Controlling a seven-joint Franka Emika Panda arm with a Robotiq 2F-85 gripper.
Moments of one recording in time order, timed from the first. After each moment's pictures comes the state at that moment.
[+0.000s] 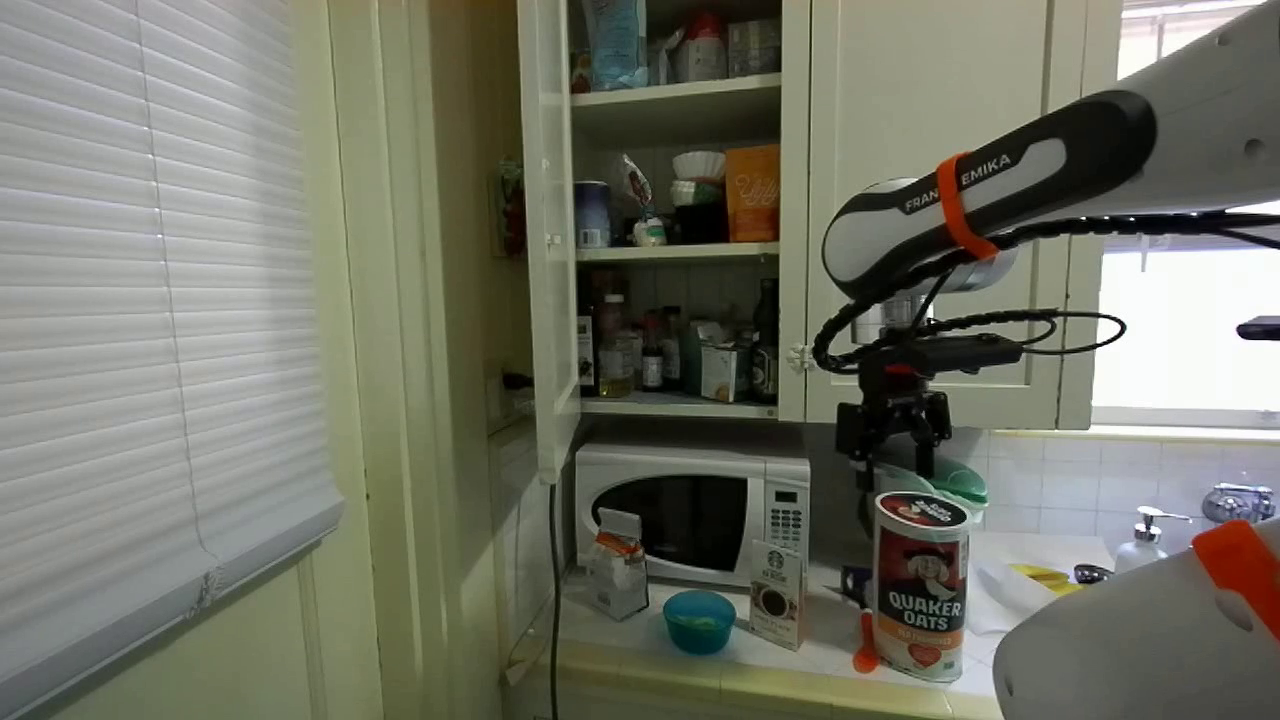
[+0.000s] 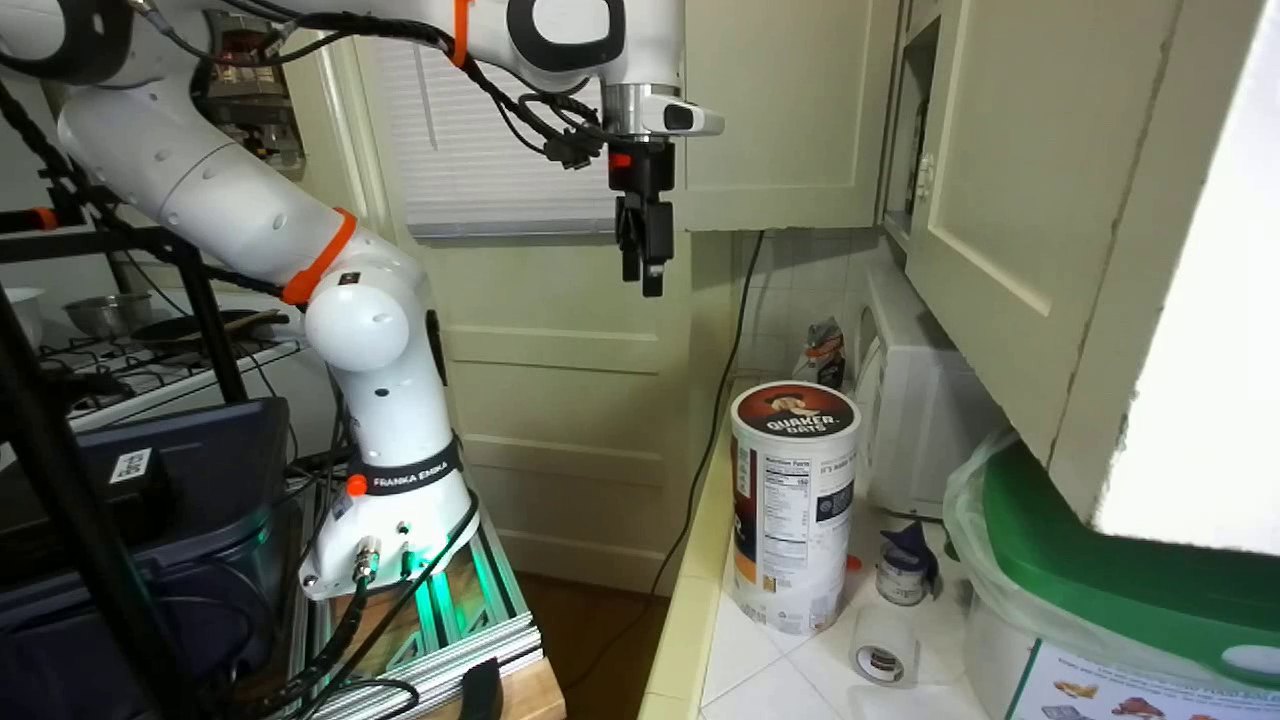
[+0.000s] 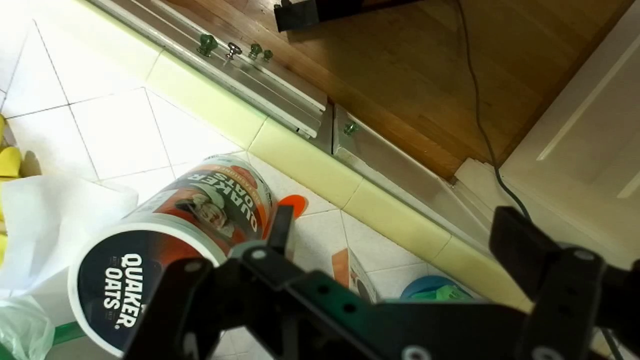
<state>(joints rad) -0.21 -0.78 -0.17 -2.57 -0.18 1.76 -0.10</state>
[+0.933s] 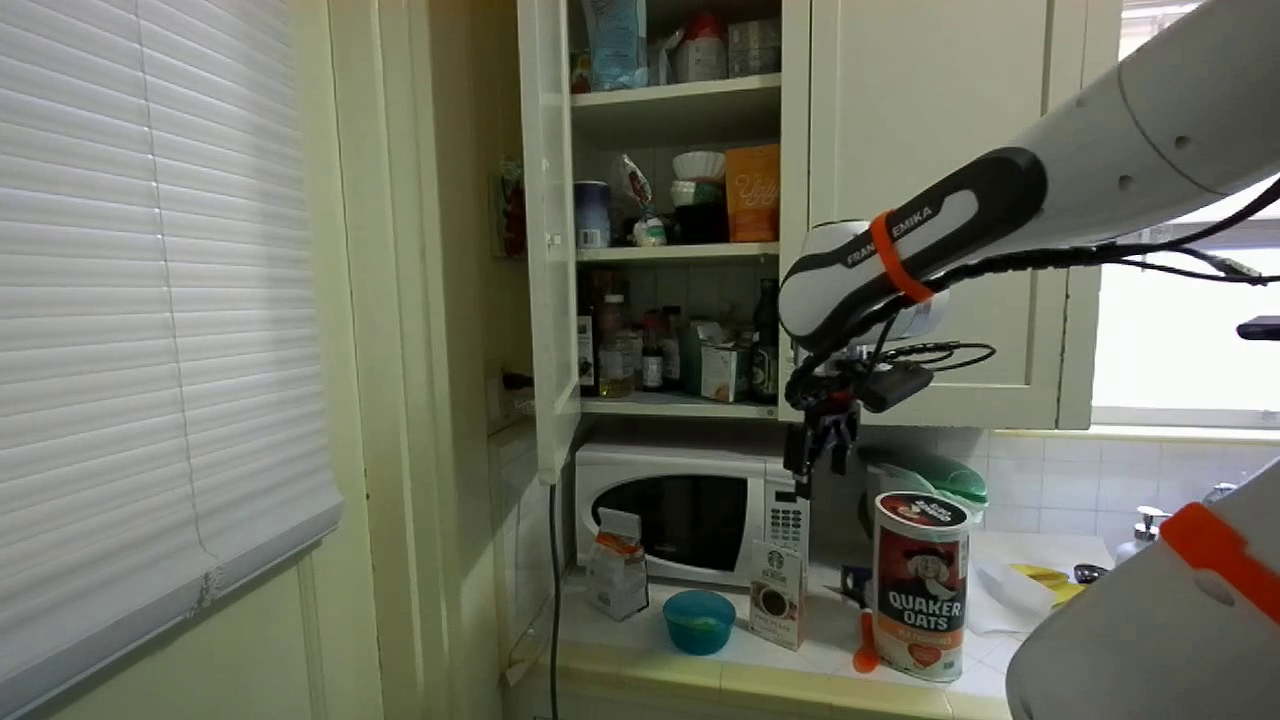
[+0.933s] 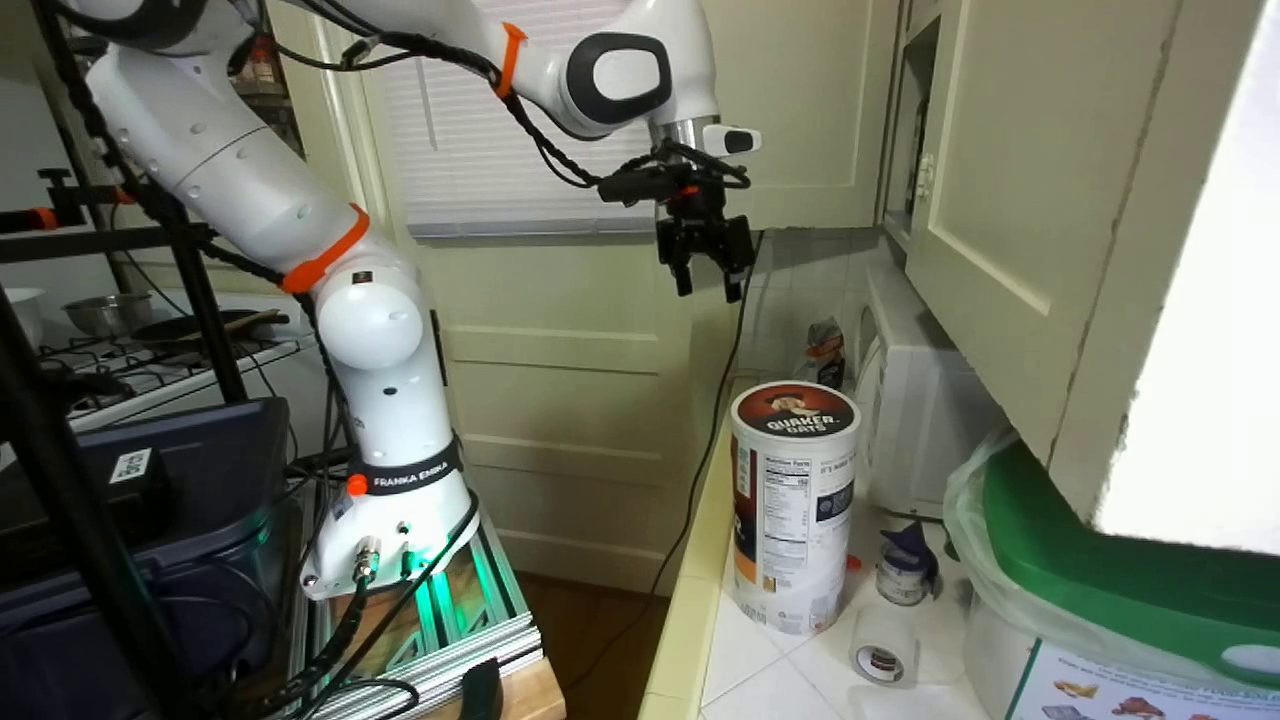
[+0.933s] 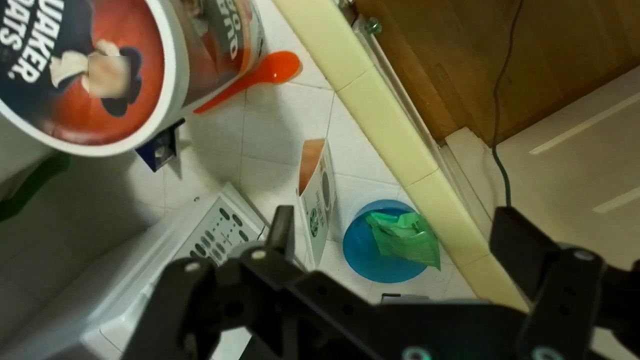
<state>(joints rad) -0.10 -0.59 -0.20 -2.57 -0.20 2.14 -0.37</state>
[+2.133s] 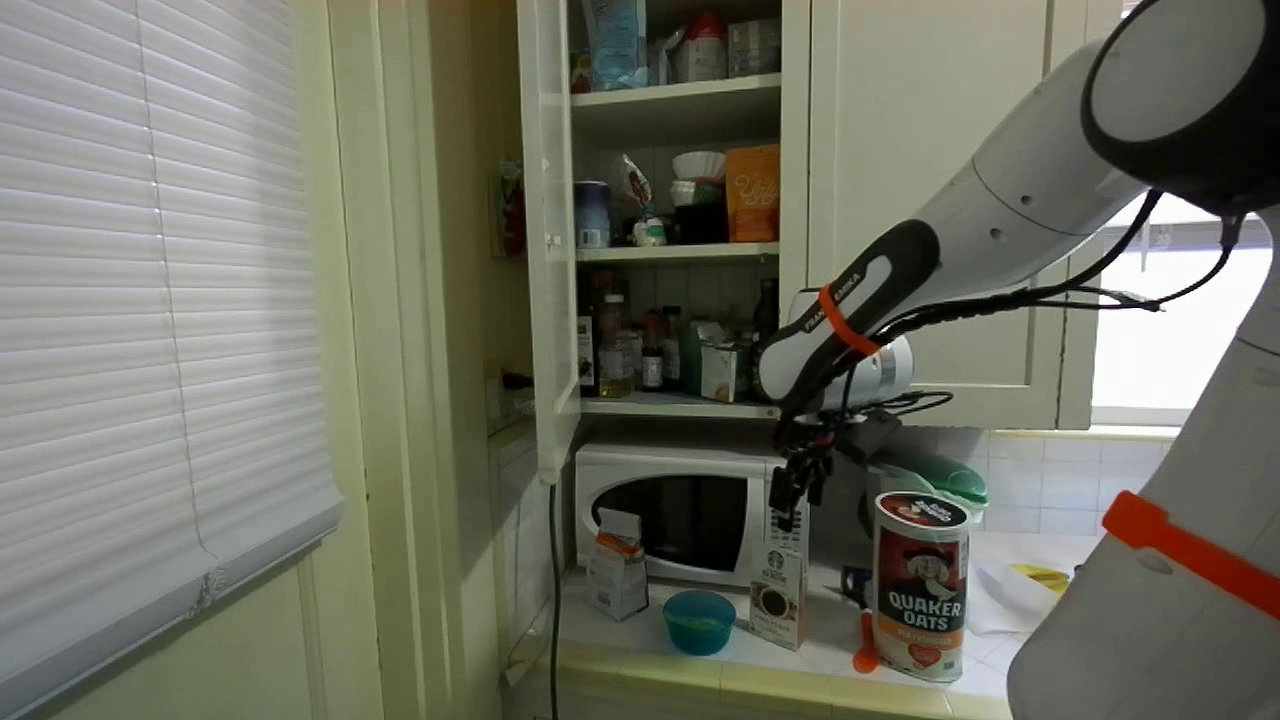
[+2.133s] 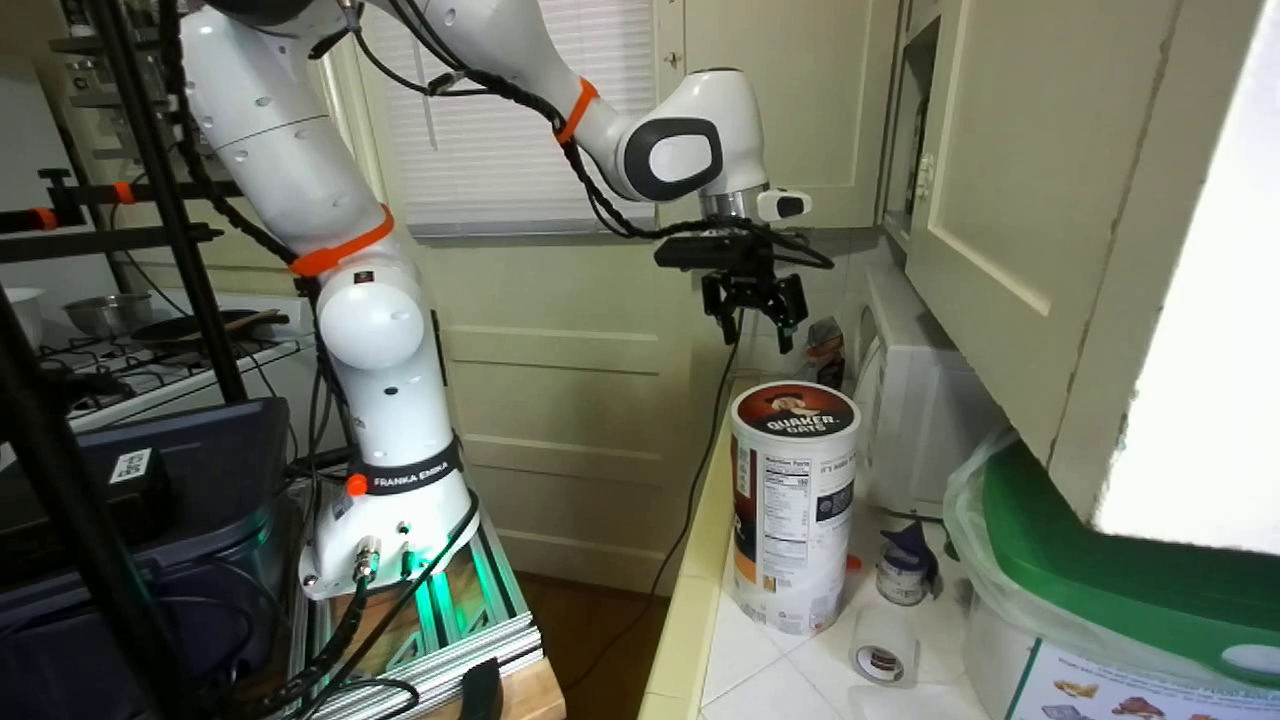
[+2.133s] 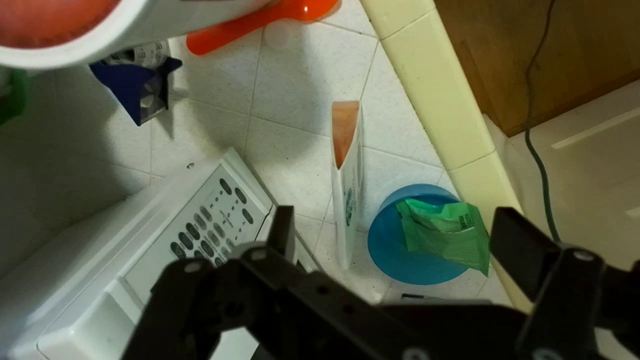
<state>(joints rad) -0.09 -0.32 -0.26 -2.55 -0.16 2.45 -0.50</state>
